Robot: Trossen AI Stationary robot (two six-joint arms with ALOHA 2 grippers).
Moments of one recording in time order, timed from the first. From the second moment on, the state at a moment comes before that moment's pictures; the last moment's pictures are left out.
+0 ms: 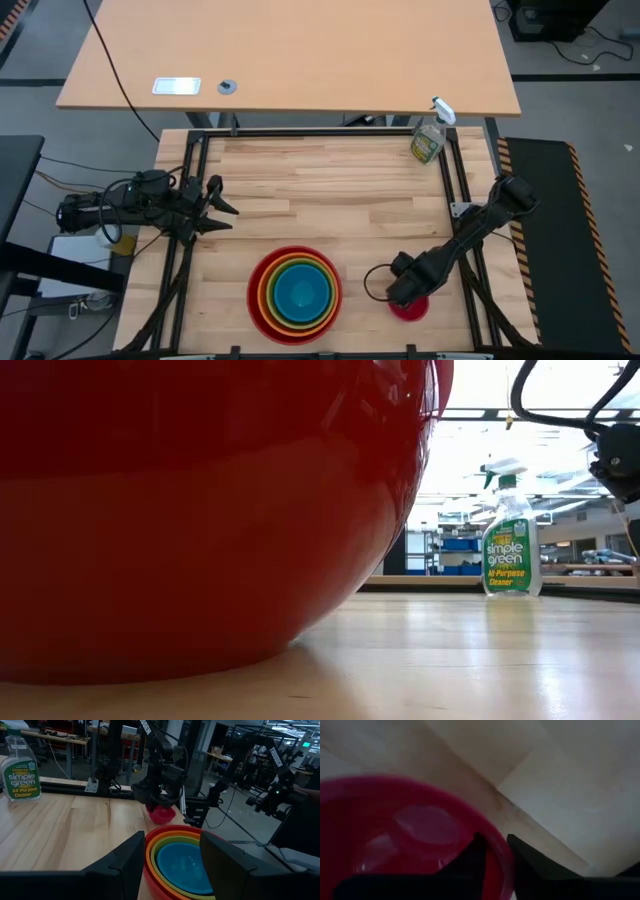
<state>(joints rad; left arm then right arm) 0.03 0.26 0.46 -0.28 0.31 -0.18 0.66 1.68 0.98 -0.91 -0.21 1.56</state>
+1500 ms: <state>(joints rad) 0.03 0.25 0.46 -0.27 0.31 -0.18 0.38 1.97 1.92 -1.00 0.14 1.02</state>
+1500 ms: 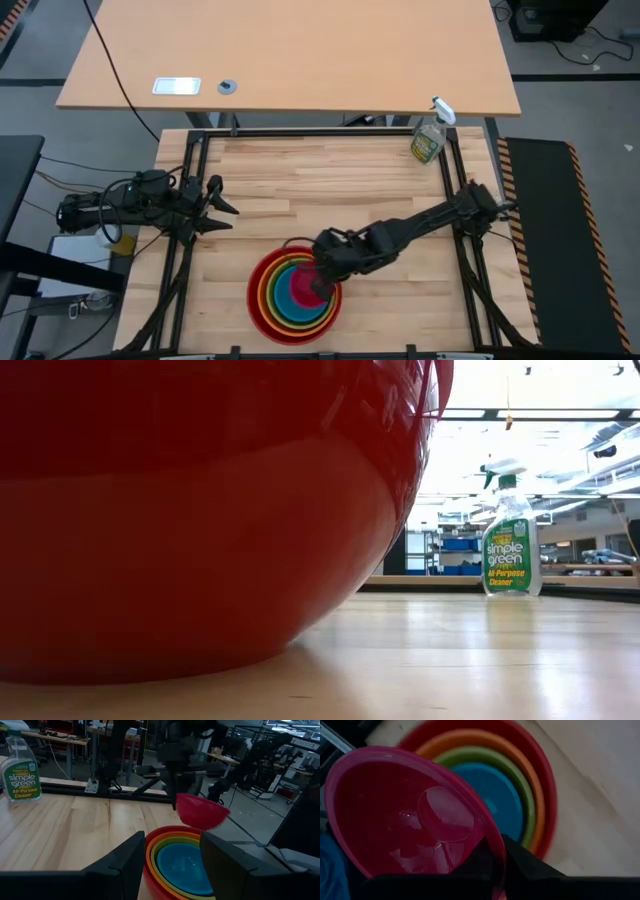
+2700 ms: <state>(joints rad) 0.03 0.25 0.46 -0.28 0.31 -0.19 0.35 2.34 2.24 -1.10 0.18 0.63</state>
